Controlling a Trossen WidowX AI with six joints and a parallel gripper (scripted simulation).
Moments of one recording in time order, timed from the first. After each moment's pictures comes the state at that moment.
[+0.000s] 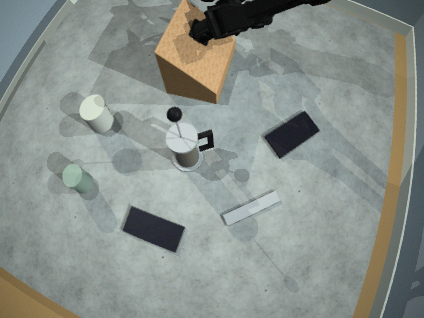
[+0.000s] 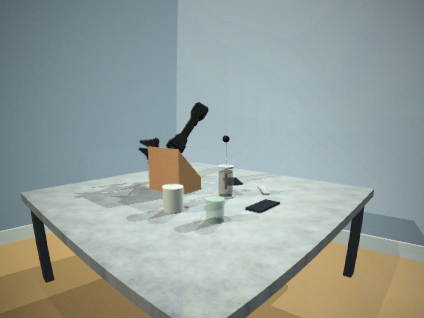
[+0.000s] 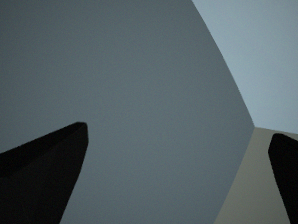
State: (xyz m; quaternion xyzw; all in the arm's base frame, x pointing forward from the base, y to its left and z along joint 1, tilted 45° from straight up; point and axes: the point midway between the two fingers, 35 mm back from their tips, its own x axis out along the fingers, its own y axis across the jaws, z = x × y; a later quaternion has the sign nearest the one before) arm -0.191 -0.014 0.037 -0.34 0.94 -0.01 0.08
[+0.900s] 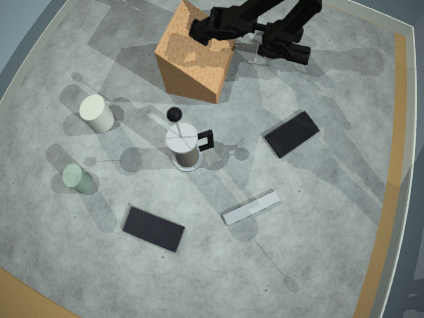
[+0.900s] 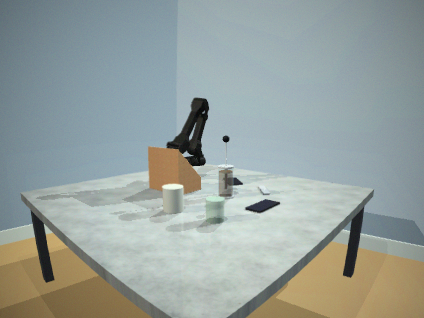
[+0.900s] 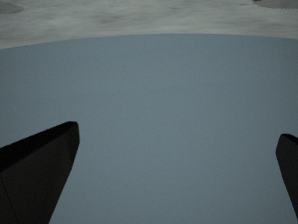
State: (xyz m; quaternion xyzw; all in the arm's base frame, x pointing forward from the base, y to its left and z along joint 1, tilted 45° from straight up) arm -0.162 0.190 0.081 0.01 0.93 0.33 0.14
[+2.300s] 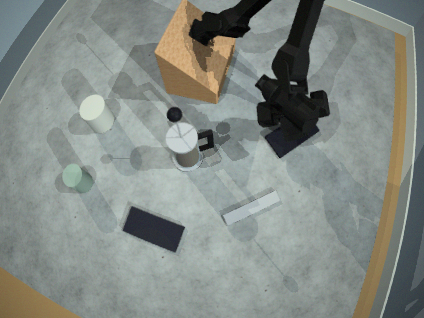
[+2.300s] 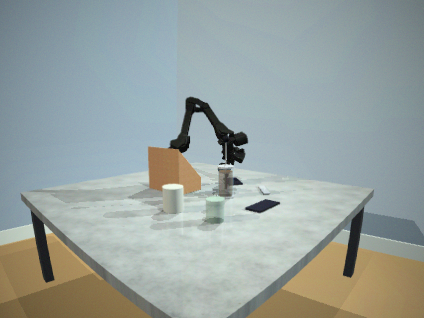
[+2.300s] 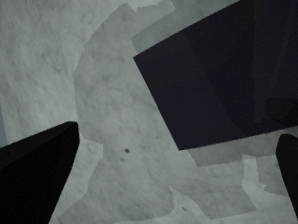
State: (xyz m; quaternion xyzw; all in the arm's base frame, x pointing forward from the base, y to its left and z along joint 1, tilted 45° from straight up) arm 0.172 0.245 0.180 0.34 0.55 0.52 0.56
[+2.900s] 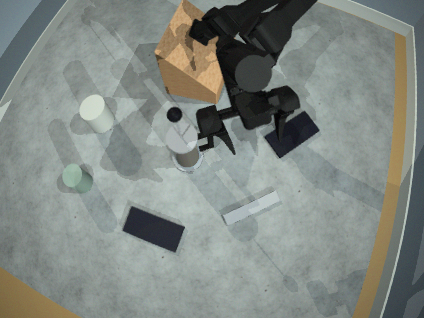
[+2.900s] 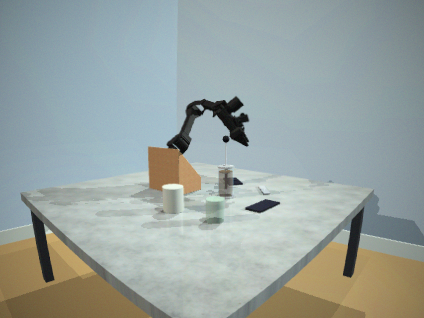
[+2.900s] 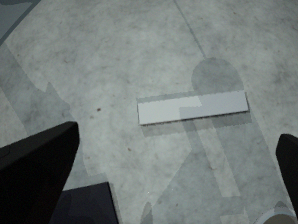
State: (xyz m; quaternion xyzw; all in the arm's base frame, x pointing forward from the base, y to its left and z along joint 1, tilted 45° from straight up) arm 0.308 0.046 0.224 0.27 0.28 0.37 0.84
